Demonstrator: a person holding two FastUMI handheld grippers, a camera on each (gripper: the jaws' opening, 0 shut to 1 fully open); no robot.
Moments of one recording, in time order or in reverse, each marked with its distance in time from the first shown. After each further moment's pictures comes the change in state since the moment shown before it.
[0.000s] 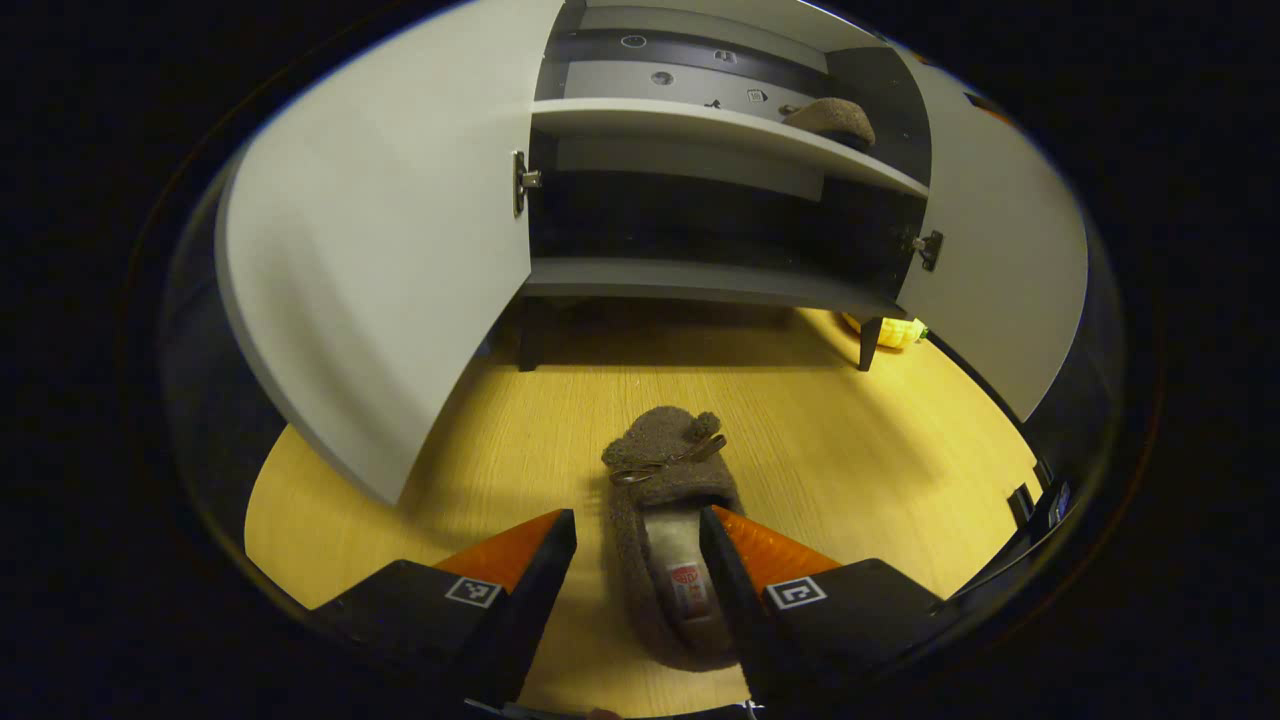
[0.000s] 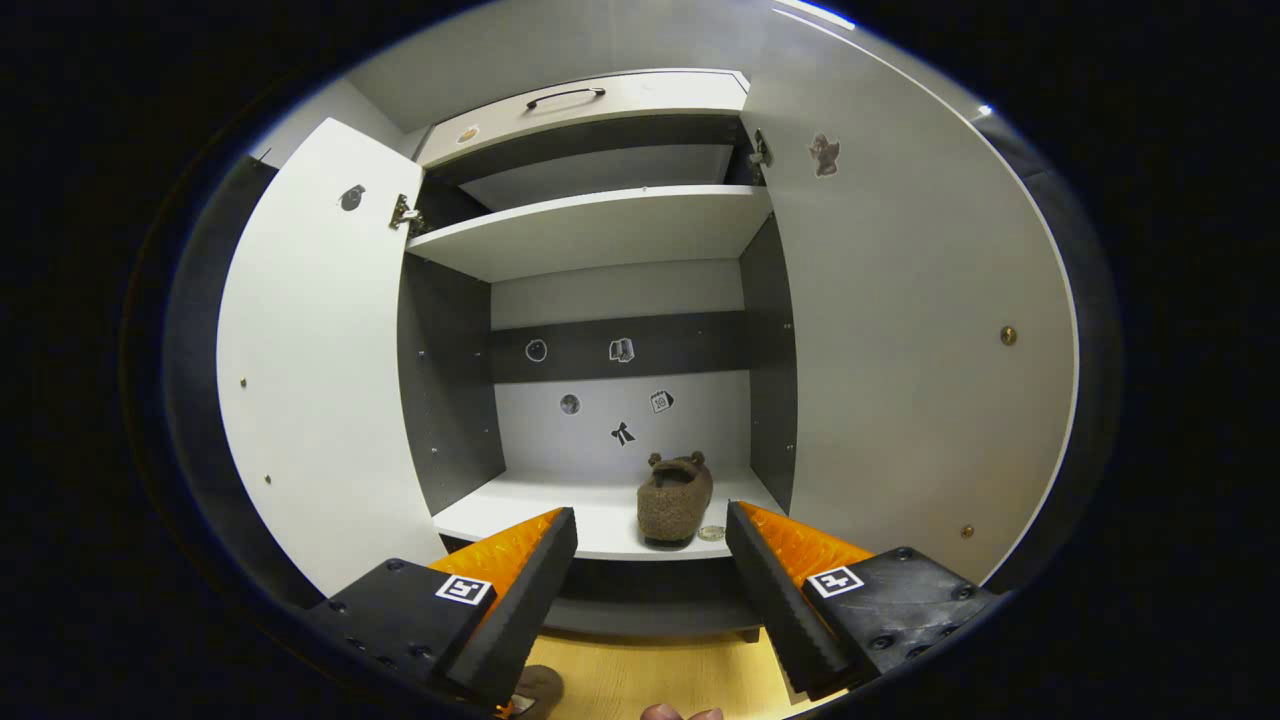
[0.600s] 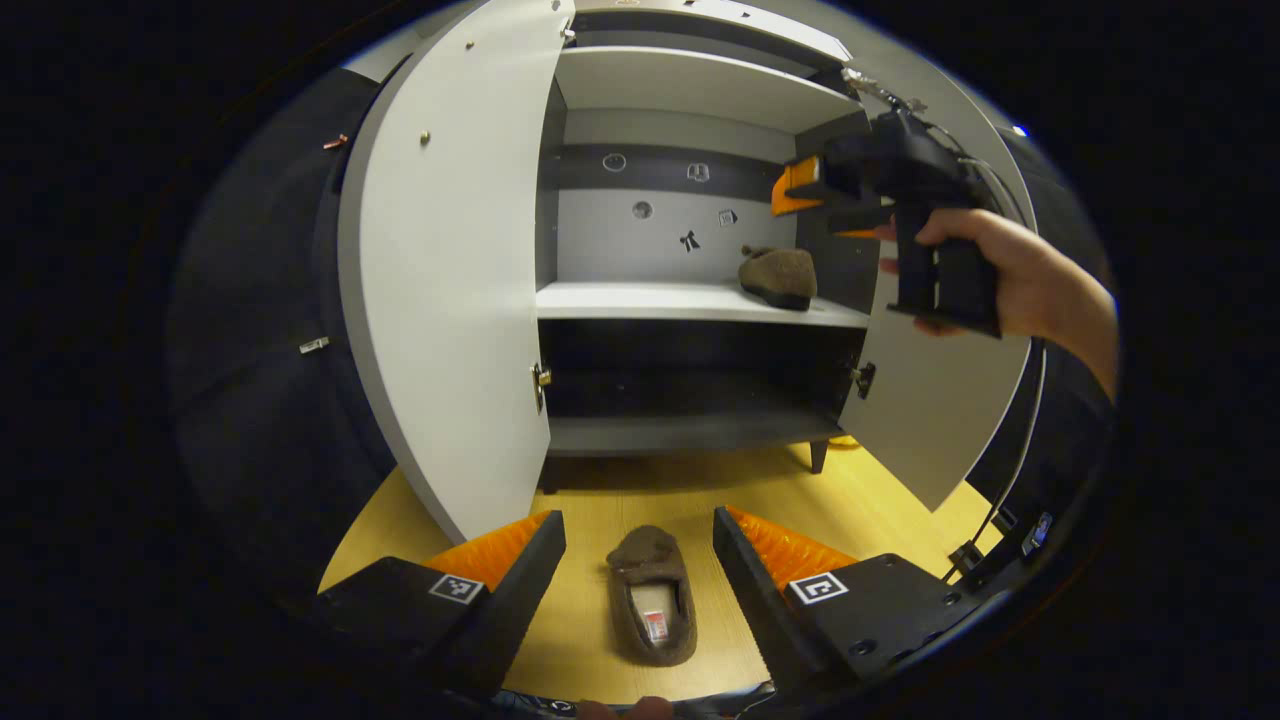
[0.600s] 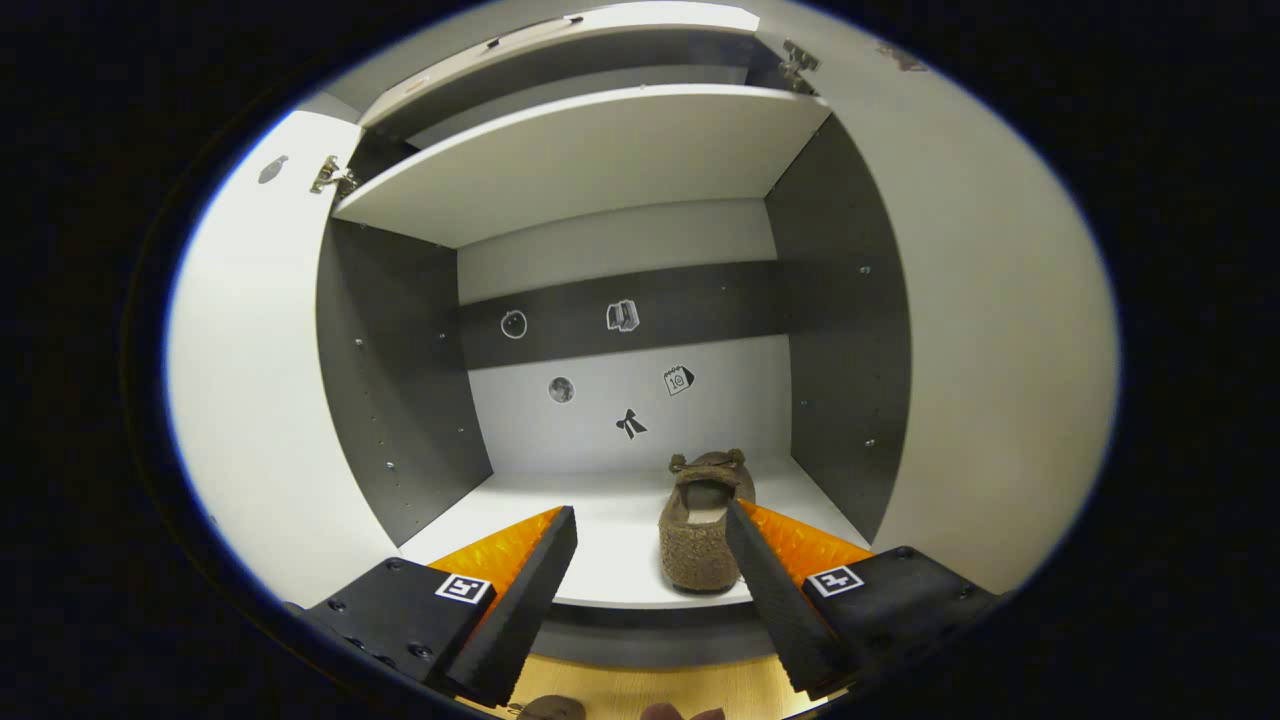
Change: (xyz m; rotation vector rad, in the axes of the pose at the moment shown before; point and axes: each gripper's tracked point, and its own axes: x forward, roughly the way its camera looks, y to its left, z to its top) left arm -0.140 -0.024 0.114 0.028 -0.223 0.003; right arm 0.122 0.013 -0.019 0.081 0.069 -0.013
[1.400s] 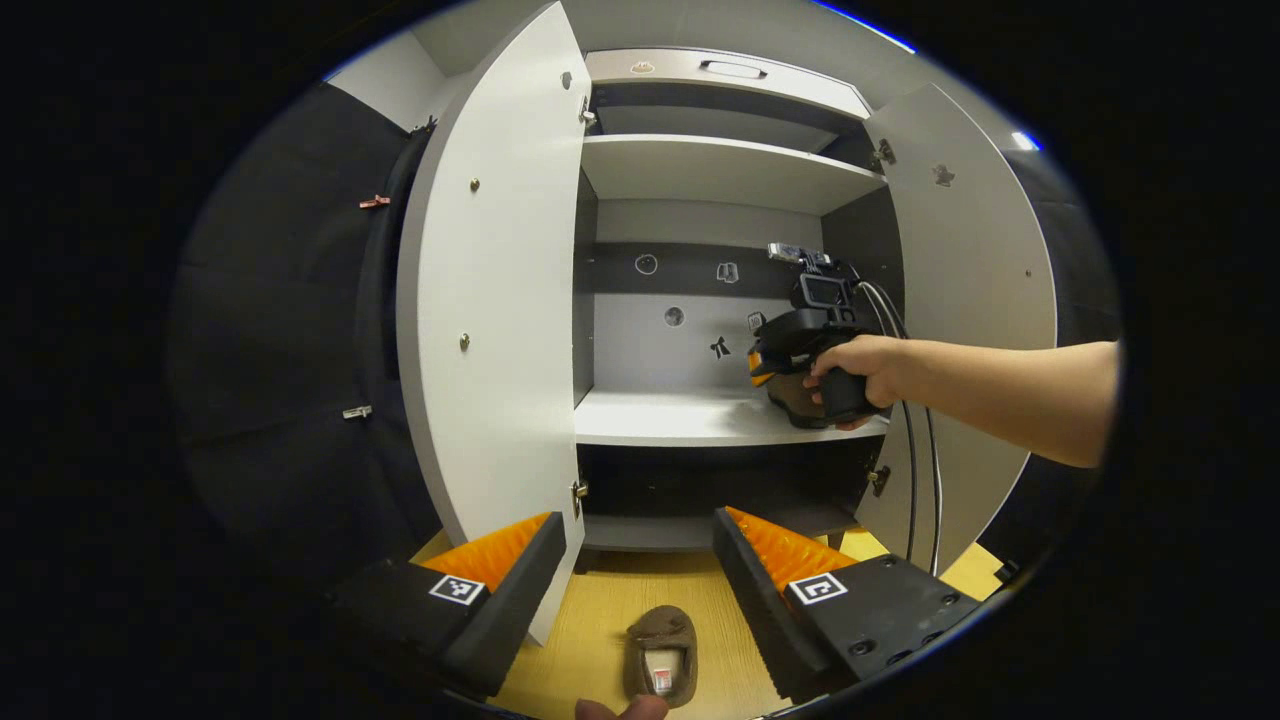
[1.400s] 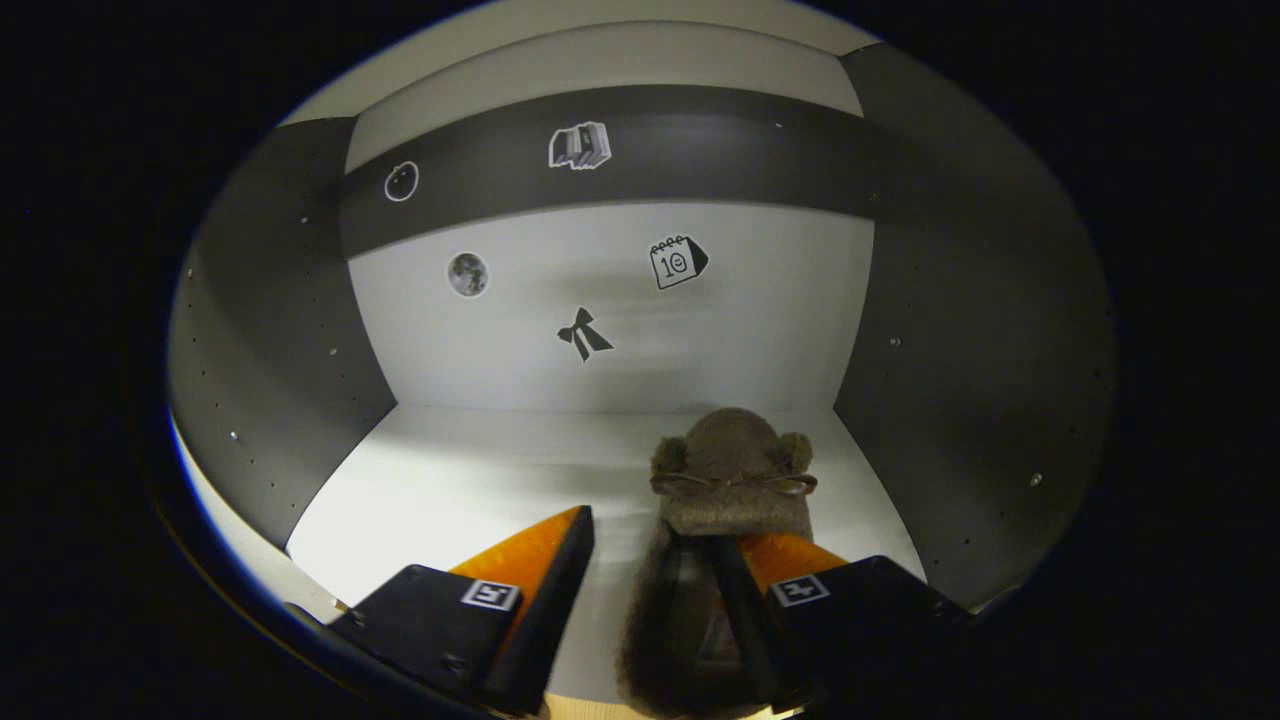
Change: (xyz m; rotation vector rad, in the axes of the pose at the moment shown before) left arm -0.042 0.010 0.127 0.002 -0.276 0.127; right arm 0.183 -0.021 -0.079 -0.086 0.401 -0.068
